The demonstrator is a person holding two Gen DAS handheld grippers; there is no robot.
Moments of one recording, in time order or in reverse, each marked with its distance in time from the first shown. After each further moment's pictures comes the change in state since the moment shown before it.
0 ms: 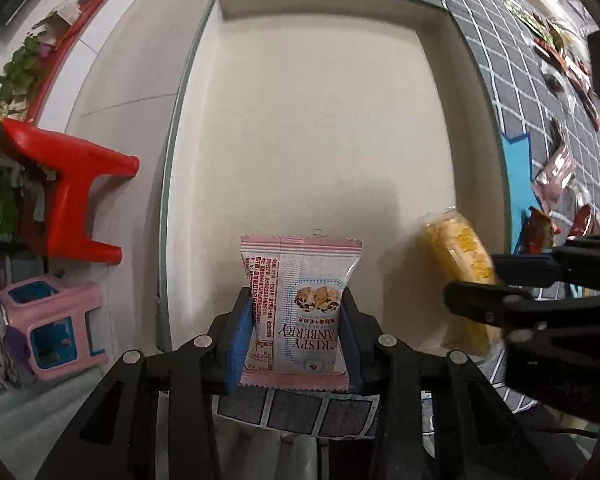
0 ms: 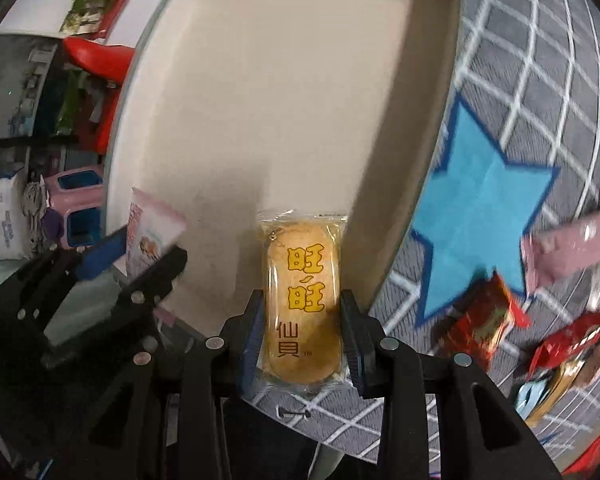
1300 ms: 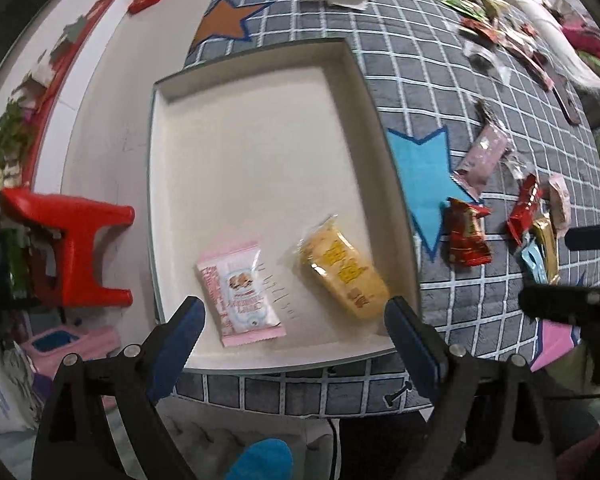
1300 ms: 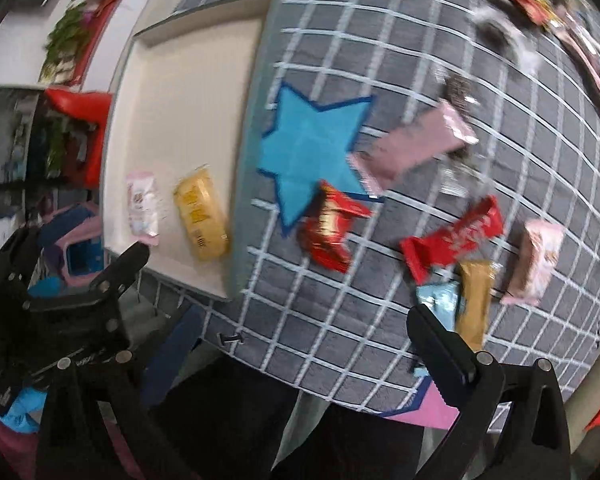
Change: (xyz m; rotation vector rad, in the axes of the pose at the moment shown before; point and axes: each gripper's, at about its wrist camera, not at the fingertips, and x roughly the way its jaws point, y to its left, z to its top) left arm -0.047 -0.091 0.001 0.183 -0.065 0.033; right arm -0.086 -0.088 -0.083 0.188 -0.075 -0.009
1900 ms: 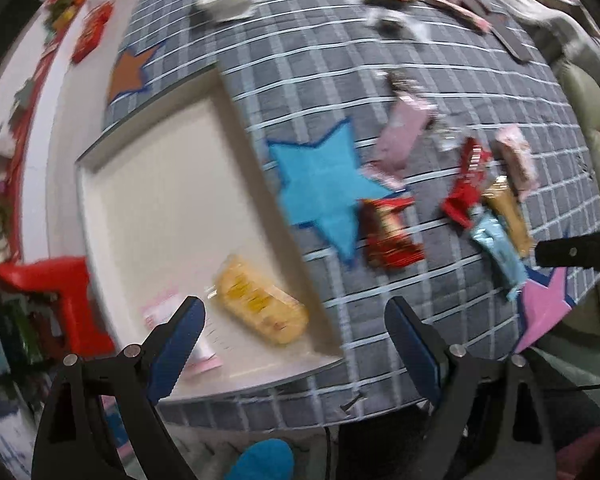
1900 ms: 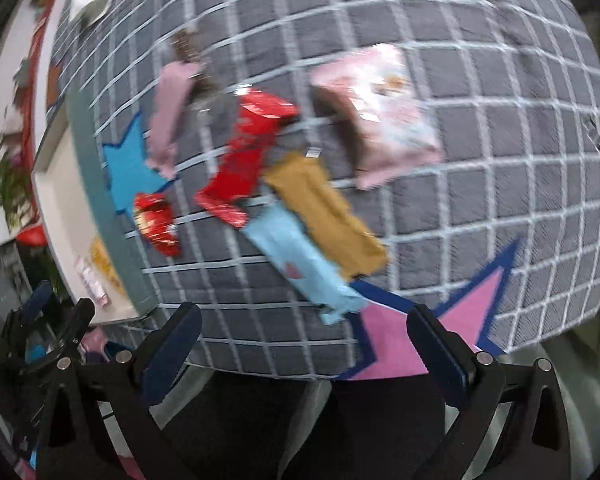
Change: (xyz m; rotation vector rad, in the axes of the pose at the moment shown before) left arm -0.017 -0.081 0.022 0.242 0.006 -0.036; right arm 0.012 -0.149 -0.081 0.518 0.019 0.095
